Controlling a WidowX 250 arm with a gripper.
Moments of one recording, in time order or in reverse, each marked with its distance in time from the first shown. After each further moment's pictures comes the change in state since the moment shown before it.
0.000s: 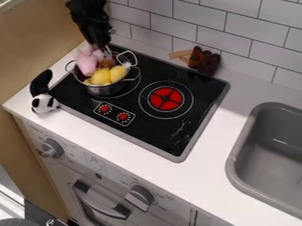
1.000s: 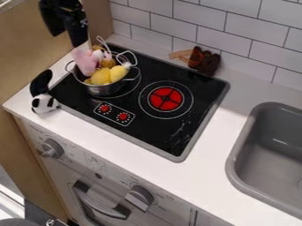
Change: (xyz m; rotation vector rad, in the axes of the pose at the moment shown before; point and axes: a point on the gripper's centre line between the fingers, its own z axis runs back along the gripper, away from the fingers) arm -0.036 -0.004 0.052 0.040 0.187 0.039
